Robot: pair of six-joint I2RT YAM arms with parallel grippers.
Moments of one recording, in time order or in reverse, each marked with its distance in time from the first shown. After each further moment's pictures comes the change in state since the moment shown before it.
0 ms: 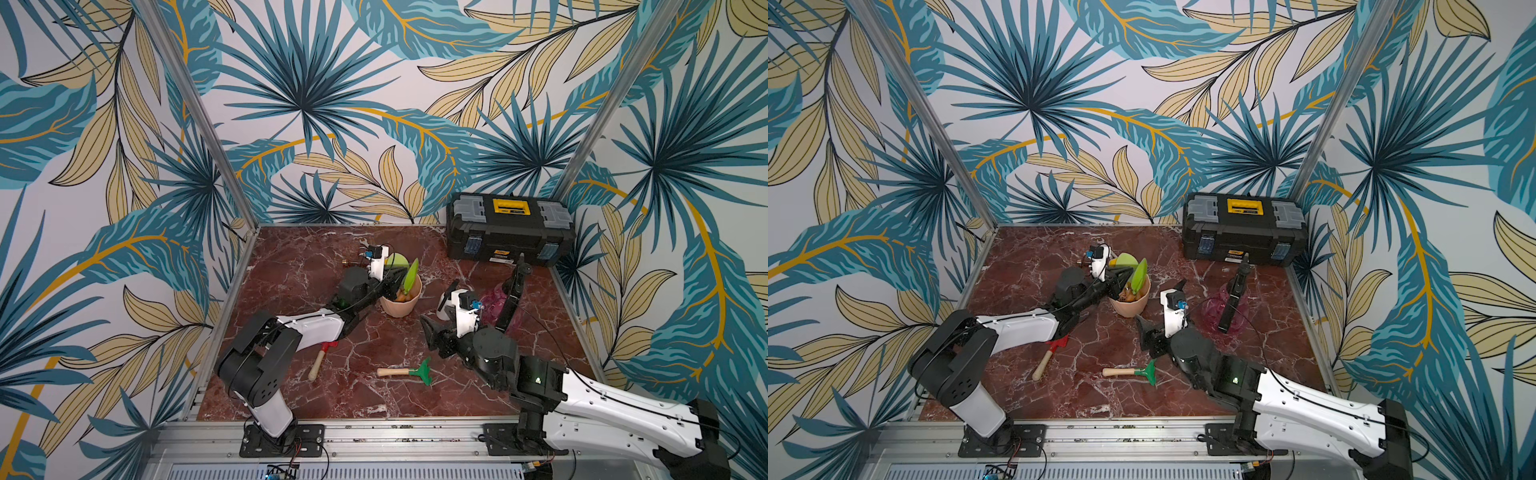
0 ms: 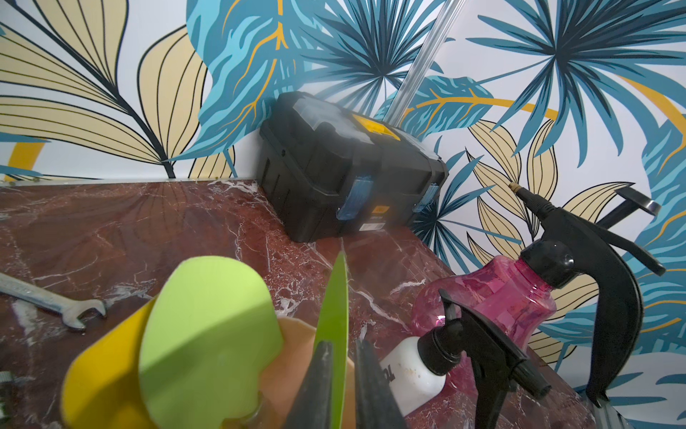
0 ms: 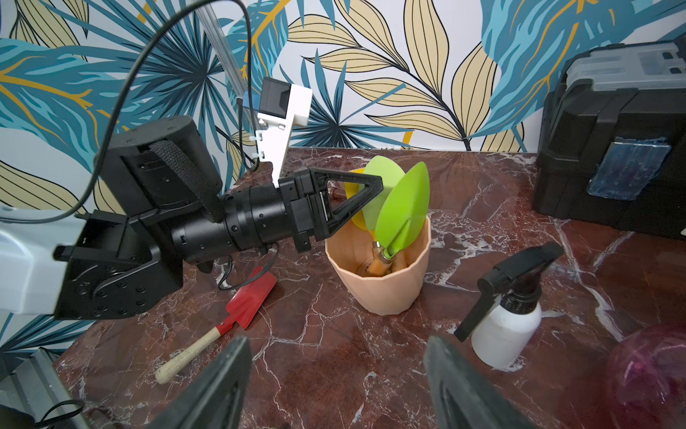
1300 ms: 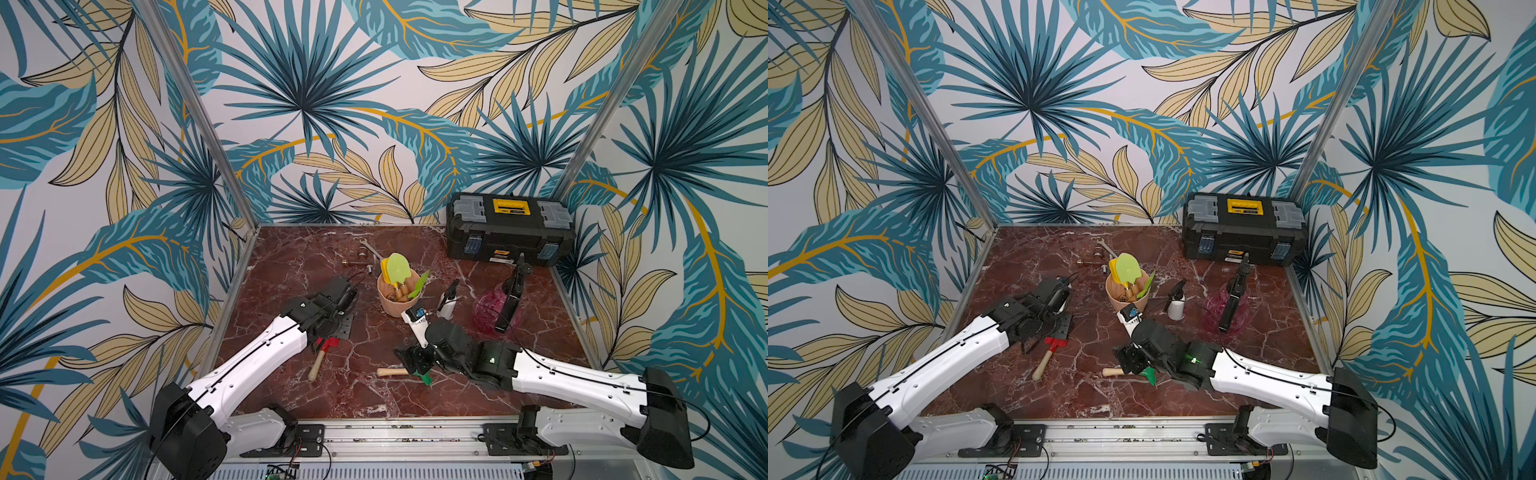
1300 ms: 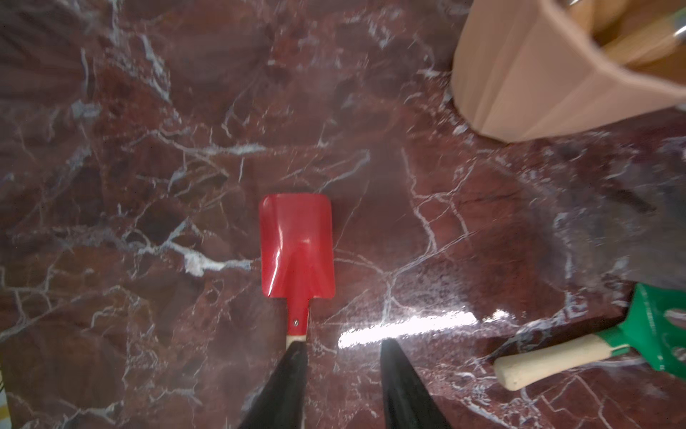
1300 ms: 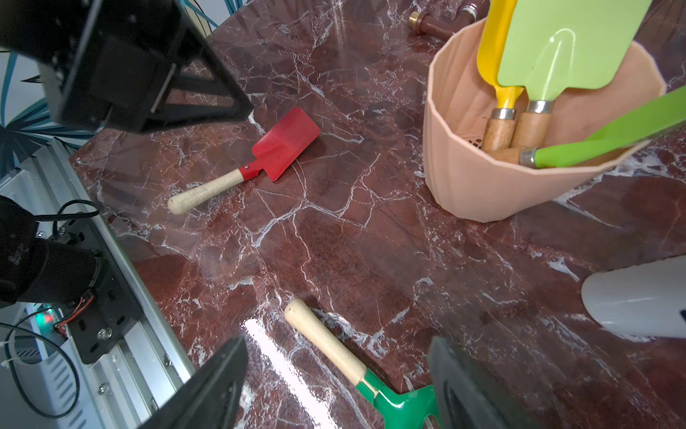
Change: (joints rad) left arm -0.018 -0.463 0.145 -1.693 -0.482 0.066; right arm -0.040 0.323 0.108 -0.176 -0.407 -0.072
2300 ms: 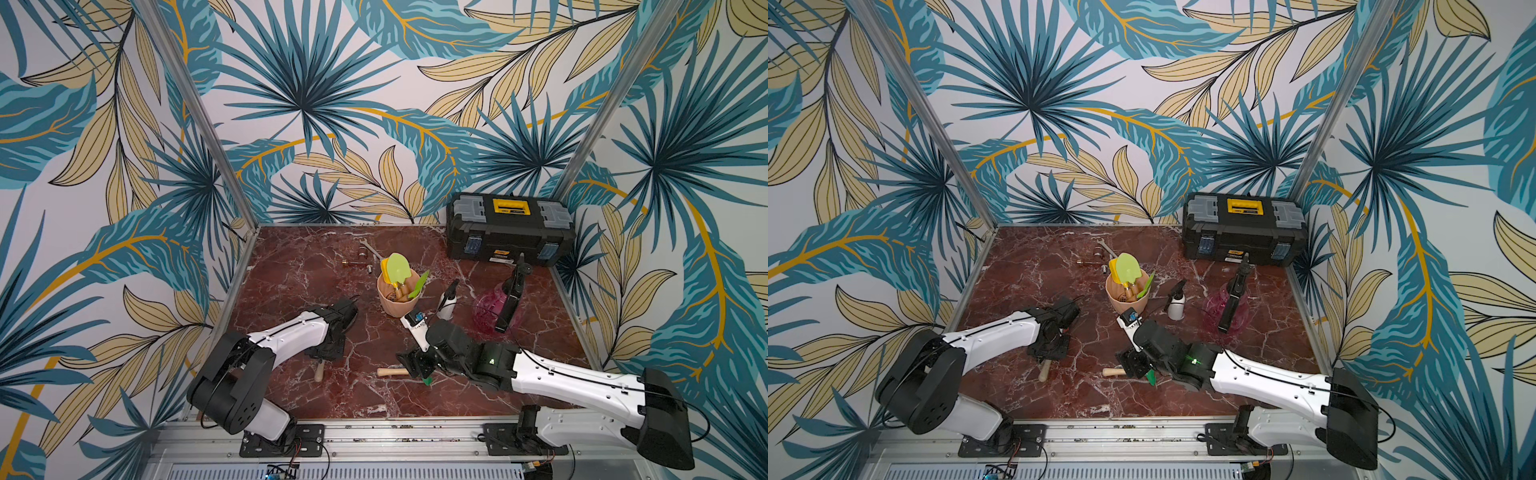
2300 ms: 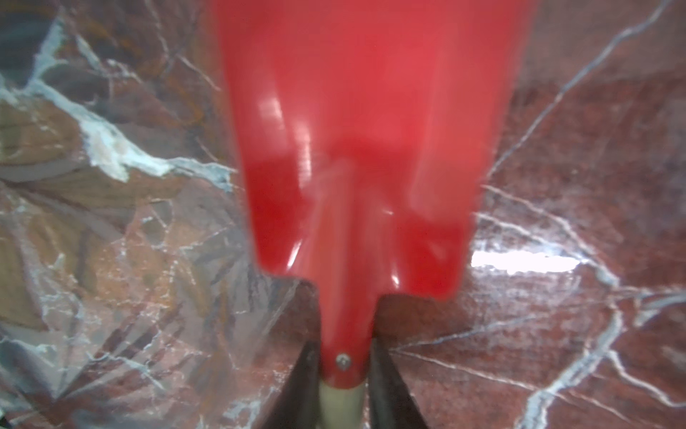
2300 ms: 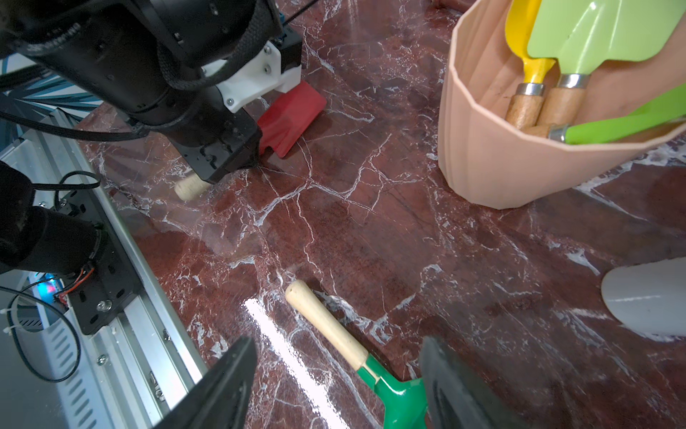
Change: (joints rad) left arm 0.091 0.288 -0.187 0.118 -0.023 -0.087; right arm -0.006 -0.003 -0.030 0.003 -0.043 -0.026
